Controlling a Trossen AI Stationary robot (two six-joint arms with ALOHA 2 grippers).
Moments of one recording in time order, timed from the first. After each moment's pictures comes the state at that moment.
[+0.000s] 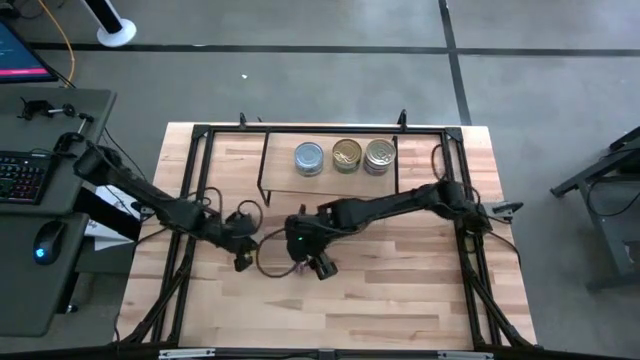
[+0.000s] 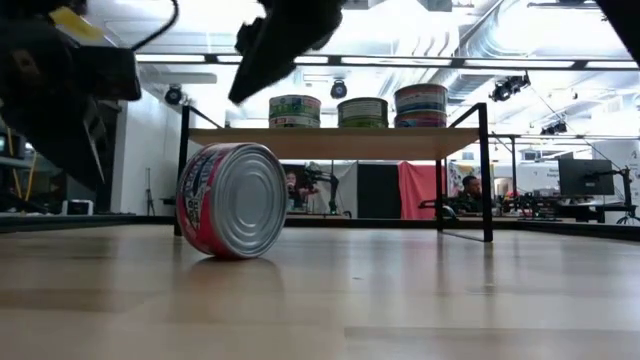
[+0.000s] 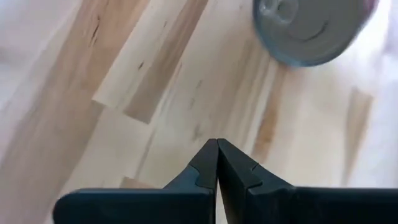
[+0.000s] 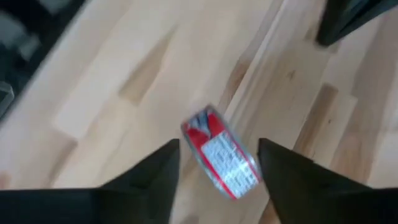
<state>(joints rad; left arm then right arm) -0.44 1.09 0.46 -0.35 -0.21 -0.83 0.19 2.17 1.99 -0.85 -0.19 -0.27</state>
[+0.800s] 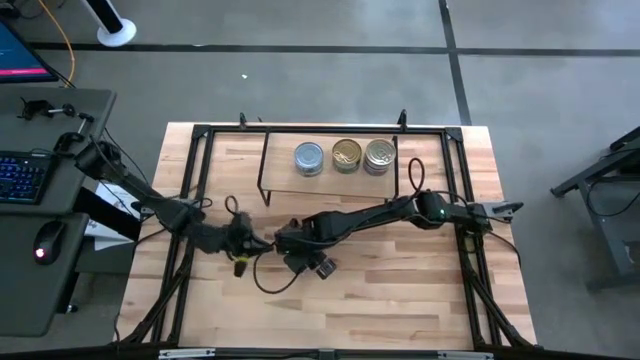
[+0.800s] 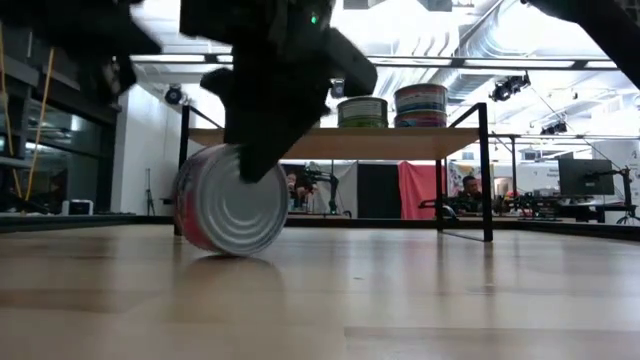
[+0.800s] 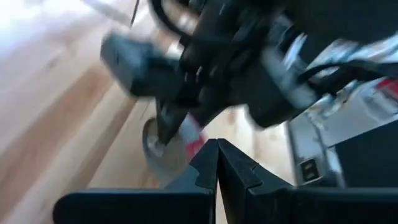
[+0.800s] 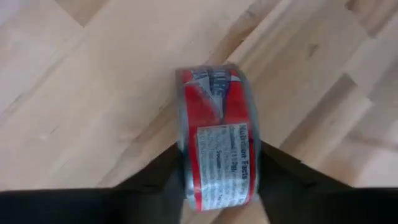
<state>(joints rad) -0.57 0.99 0.47 0.05 -0.46 -0.75 0.21 2.39 2.19 -1.03 -0.03 -0.58</state>
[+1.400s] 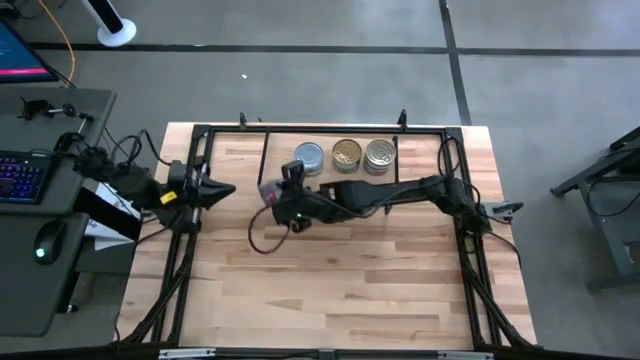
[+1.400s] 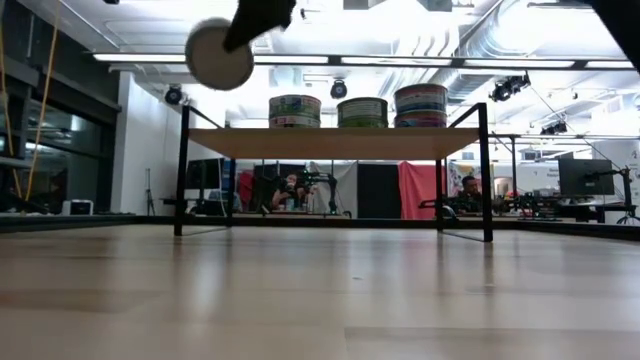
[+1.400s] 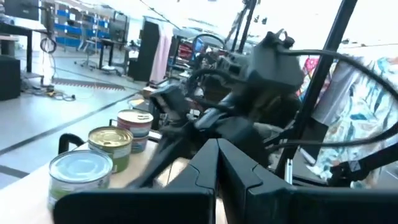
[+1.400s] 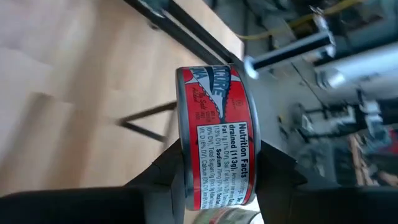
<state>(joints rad) -0.49 0.46 0.65 -0.10 -0.62 -0.18 0.14 2.17 2.19 -0.73 0.59 -0.59</state>
